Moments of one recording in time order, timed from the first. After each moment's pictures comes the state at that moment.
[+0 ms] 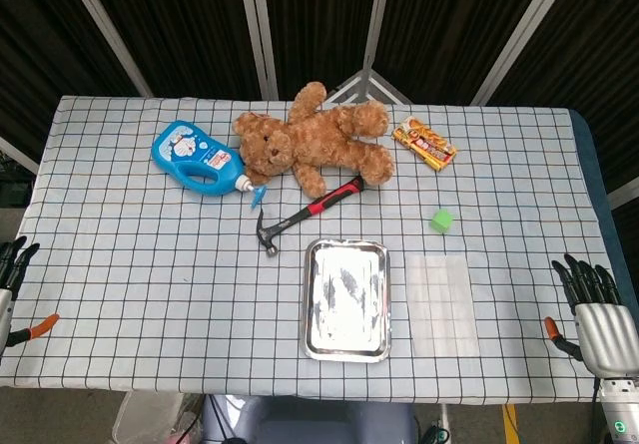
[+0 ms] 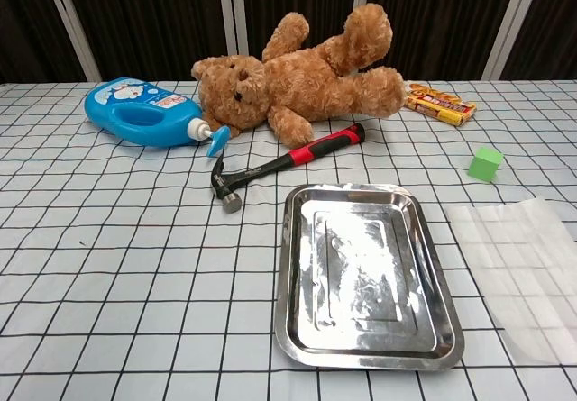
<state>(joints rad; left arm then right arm) -0.05 -1.10 -0.04 -1.59 1.51 1.54 0.04 0.06 -1.09 0.04 -1.61 -1.52 1.47 -0.04</state>
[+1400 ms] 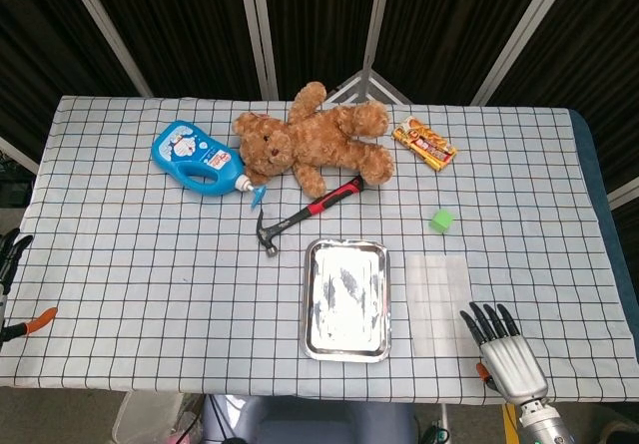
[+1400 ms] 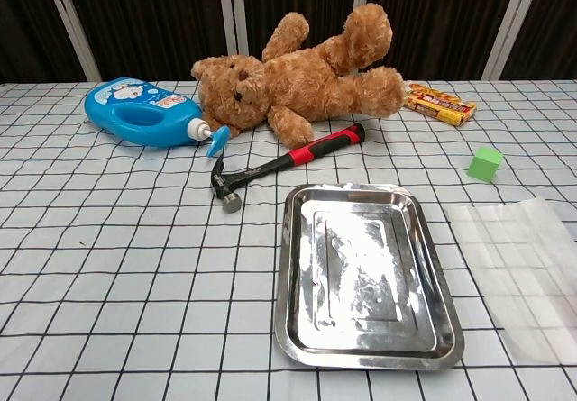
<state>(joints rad) -0.06 -1.06 -0.06 -1.66 1.50 1.54 0.00 0.07 -1.33 -0.11 -1.55 -1.62 1.31 -0.39</state>
